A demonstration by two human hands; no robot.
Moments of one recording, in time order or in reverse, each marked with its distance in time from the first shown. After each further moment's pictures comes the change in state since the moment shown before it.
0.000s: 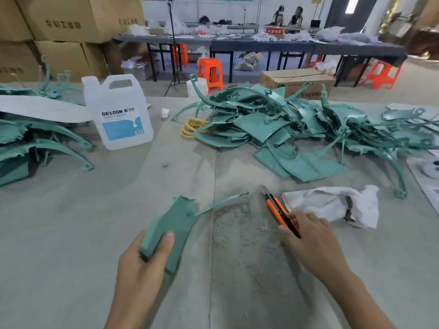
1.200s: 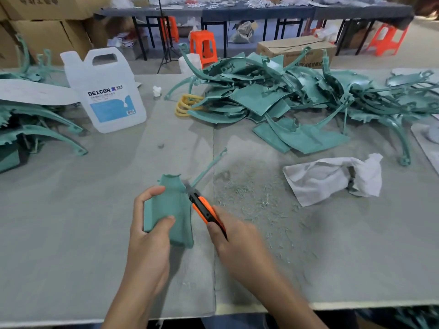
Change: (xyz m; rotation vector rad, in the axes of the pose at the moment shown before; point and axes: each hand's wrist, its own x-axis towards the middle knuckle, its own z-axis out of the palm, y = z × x) left_hand 0.002 0.014 0.017 -0.297 -0.038 -0.159; right_hand -0.065 -0.124 0.035 0.468 -0.272 -0.231
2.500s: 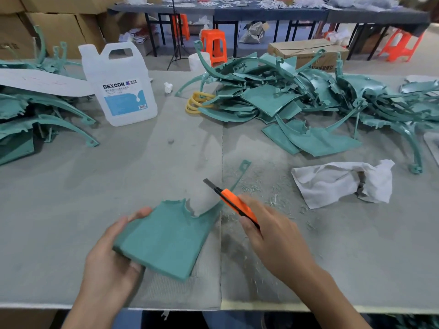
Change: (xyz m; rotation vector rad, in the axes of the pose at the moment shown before) left_hand 0.005 -0.011 -0.081 -0.496 0.012 -0.403; right_hand -0.010 0.024 -0.037 -0.268 0.084 -0.060
